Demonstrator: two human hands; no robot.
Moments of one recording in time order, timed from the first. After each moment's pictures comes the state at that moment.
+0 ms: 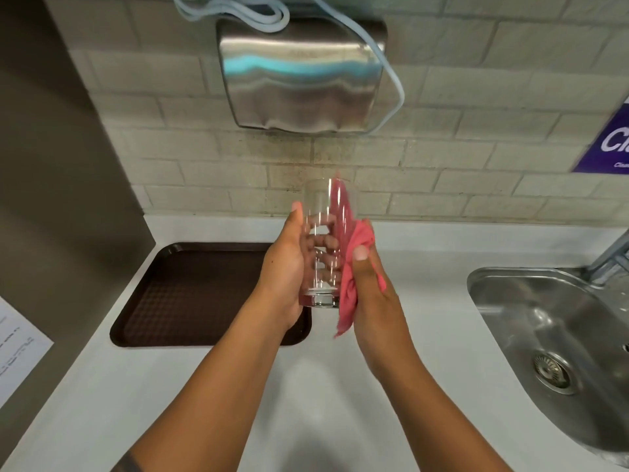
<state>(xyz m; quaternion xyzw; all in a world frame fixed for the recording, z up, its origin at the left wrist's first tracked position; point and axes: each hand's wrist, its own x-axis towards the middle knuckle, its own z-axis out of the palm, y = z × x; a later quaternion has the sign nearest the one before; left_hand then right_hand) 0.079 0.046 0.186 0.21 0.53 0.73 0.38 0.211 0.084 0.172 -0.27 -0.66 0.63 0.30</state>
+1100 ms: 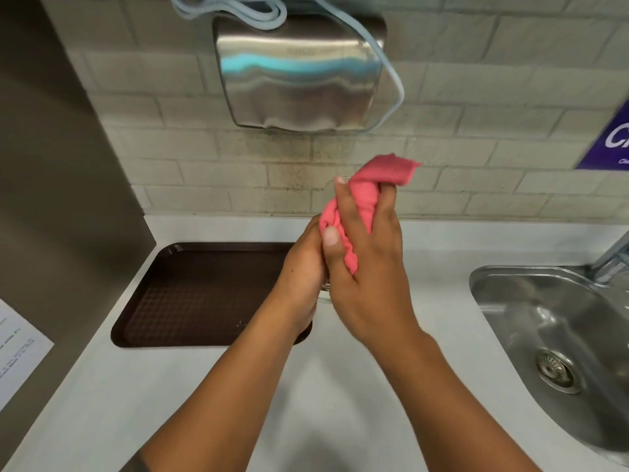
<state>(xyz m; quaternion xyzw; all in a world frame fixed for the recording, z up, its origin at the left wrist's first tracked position) 0.104 0.050 0.192 0.25 0.52 0.72 0.37 0.193 0.096 0.201 -0.22 -0.86 0.24 0.40</state>
